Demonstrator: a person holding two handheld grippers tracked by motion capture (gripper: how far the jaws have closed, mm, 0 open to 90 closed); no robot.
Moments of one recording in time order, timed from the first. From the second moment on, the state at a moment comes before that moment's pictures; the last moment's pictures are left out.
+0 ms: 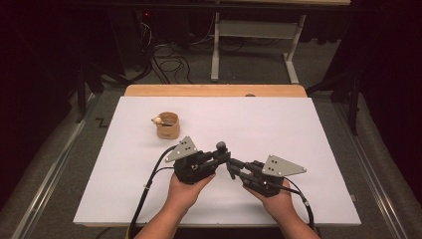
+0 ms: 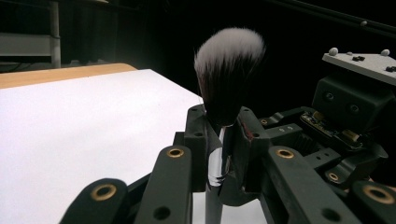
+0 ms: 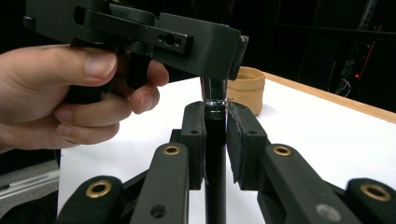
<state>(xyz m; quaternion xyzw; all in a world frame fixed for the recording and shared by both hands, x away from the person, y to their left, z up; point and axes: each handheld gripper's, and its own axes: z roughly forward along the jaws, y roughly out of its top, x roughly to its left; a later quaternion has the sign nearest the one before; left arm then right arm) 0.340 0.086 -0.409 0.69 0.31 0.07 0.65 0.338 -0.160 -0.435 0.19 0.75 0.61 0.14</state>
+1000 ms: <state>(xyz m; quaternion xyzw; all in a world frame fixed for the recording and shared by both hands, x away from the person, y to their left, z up) 0.338 0.091 -0.409 0.70 0.30 0.10 0.64 0.340 -0.158 -0.438 0.20 0.76 0.60 0.12</state>
